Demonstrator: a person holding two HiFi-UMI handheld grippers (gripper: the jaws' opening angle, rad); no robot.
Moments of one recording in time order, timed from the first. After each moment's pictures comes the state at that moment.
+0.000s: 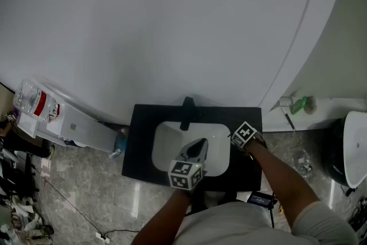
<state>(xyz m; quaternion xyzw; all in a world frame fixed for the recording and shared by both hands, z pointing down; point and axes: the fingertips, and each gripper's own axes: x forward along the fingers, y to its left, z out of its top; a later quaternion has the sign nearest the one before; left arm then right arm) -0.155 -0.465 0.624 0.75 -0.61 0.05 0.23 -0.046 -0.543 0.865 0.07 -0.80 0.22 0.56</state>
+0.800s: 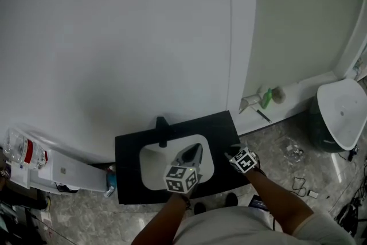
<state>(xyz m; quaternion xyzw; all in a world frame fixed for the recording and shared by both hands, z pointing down) -0.067 -0.460 0.583 0.84 -0.51 0.05 0.20 0.049 -0.483 0.787 0.29 -0.87 0.14 0.37</state>
